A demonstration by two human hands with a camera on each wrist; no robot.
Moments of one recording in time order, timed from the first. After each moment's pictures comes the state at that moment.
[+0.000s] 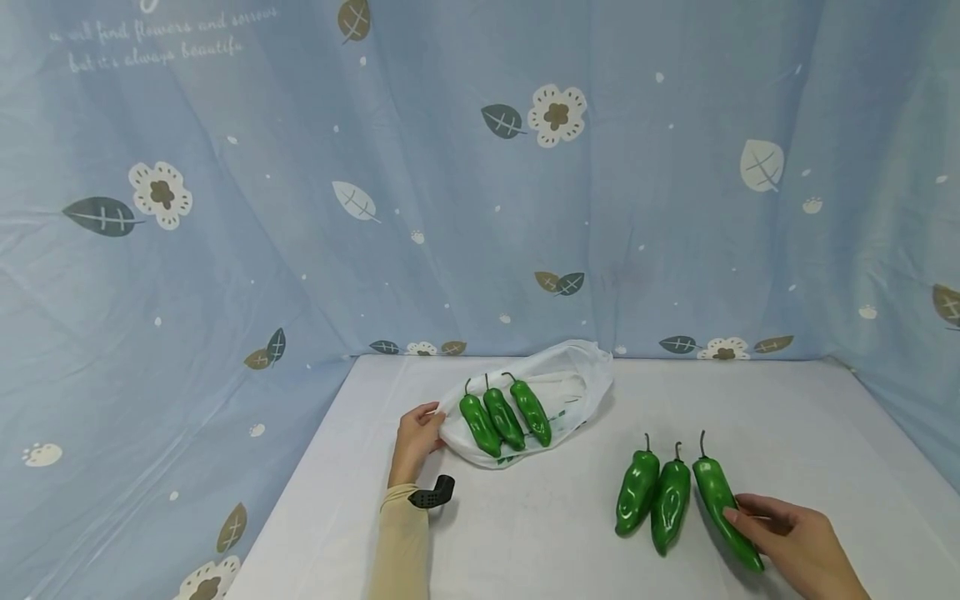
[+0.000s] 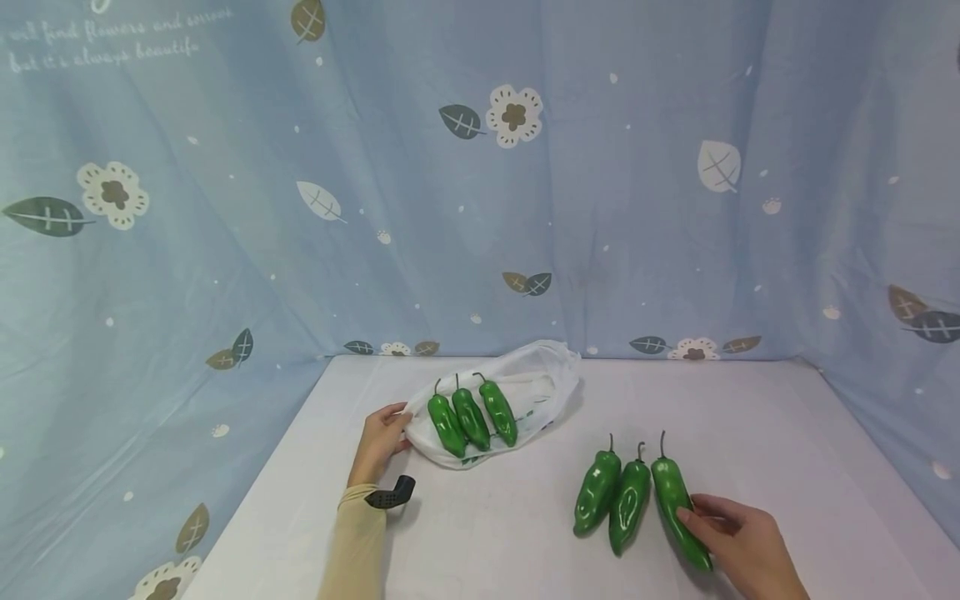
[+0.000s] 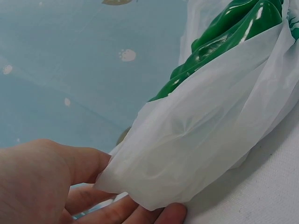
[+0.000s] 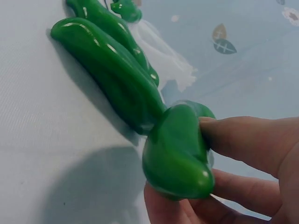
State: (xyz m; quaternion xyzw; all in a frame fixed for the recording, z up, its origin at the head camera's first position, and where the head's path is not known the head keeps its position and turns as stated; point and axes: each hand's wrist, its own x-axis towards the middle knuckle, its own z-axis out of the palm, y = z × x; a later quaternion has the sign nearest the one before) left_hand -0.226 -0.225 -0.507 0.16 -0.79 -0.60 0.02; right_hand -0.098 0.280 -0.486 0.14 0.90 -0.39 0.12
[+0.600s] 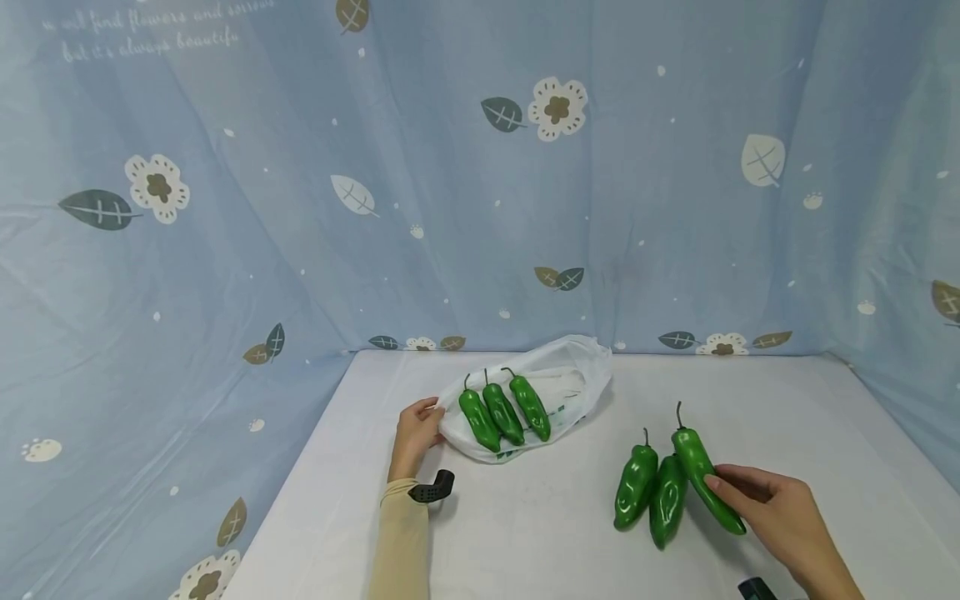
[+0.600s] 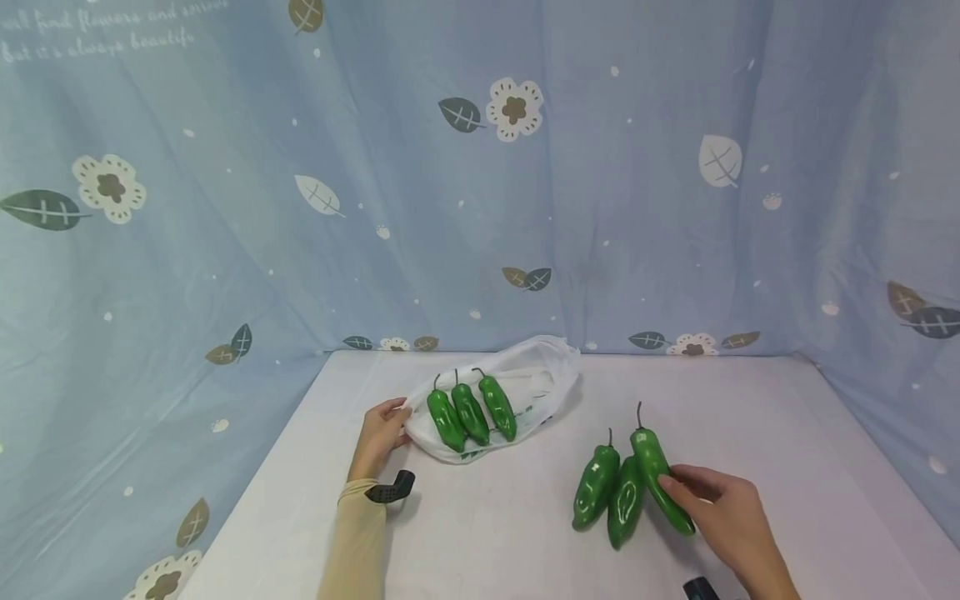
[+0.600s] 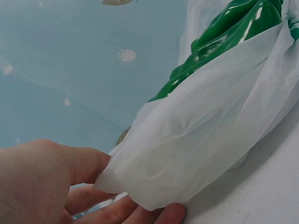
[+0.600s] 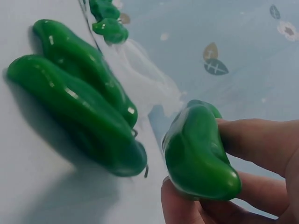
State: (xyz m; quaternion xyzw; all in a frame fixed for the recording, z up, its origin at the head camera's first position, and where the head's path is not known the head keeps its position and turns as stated) left_hand -0.228 -0.225 -0.507 0.16 -0.79 -0.60 0.02; right_hand -0.107 0.258 -0.461 0.12 0.90 -0.42 0.06
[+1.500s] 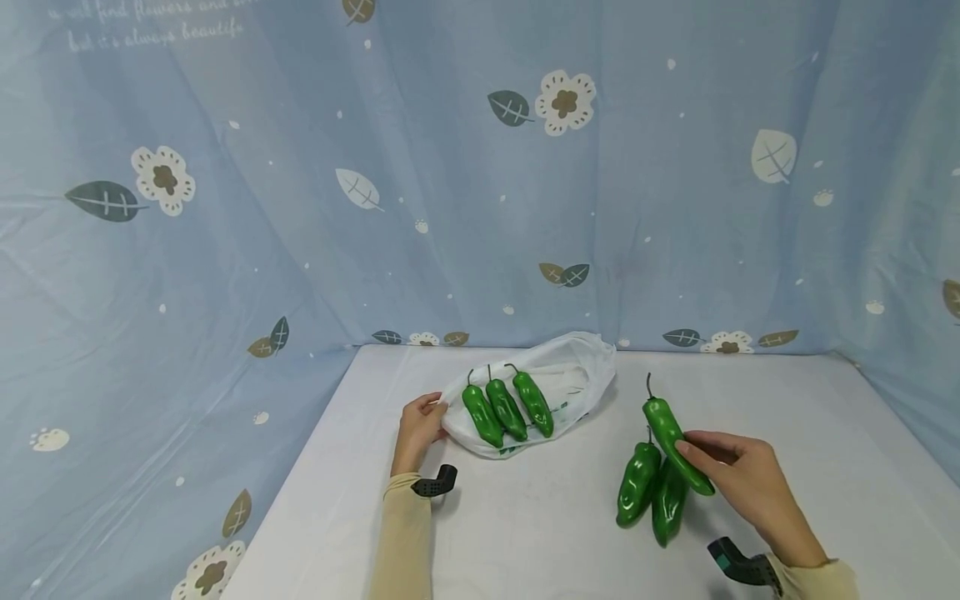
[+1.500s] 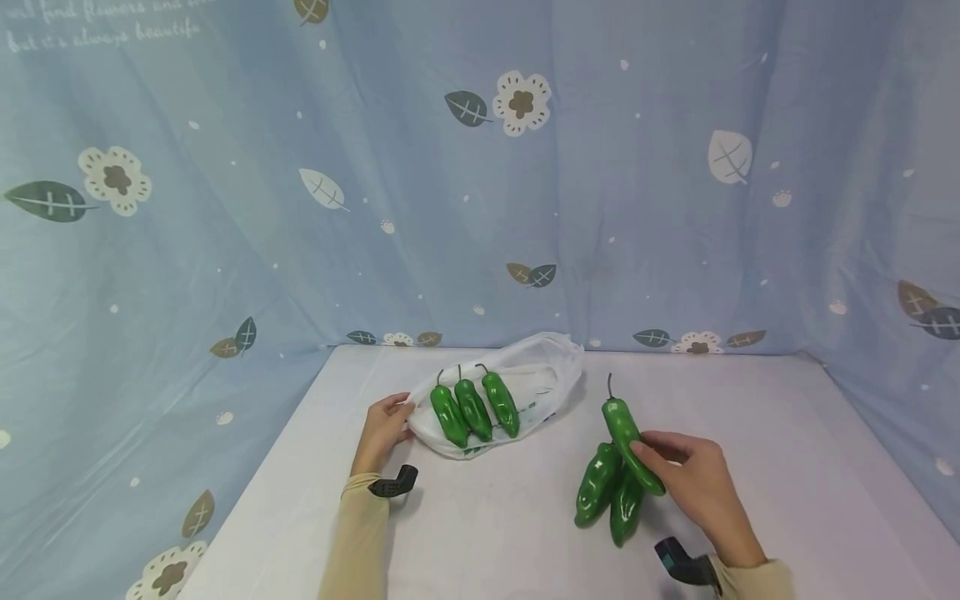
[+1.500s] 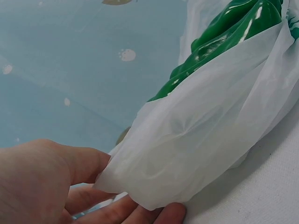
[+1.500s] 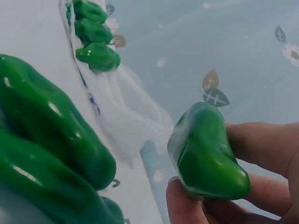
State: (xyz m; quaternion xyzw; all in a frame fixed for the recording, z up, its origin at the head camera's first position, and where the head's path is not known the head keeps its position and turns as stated) left_hand -0.226 -0.224 -0.505 0.16 -0.79 -0.59 0.02; right_hand -0.131 0.225 -0.438 0.05 0.90 -0.43 0.02
